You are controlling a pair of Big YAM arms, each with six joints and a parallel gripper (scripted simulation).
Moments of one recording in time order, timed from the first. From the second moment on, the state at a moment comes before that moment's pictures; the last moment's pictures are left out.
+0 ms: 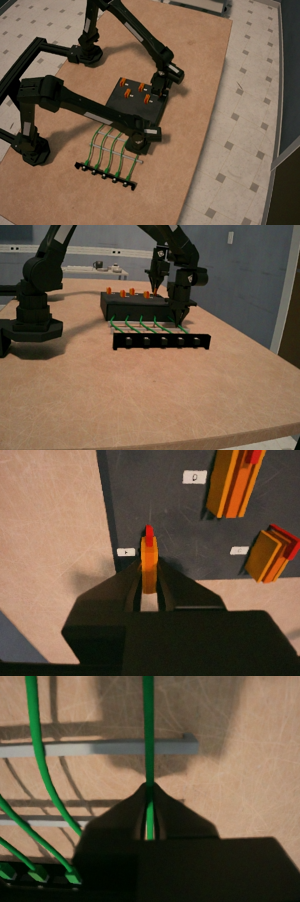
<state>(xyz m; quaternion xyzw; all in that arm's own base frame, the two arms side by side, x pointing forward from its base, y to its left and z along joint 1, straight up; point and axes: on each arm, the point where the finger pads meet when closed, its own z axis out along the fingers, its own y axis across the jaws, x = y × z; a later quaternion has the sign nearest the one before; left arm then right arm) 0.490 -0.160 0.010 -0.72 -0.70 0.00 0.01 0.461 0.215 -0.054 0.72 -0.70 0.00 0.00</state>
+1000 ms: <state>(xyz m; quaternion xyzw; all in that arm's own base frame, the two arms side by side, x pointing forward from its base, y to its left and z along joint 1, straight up) 0.490 -0.160 0.010 -0.72 -0.70 0.00 0.01 0.459 0.214 -0.040 0.72 -0.69 0.00 0.00</state>
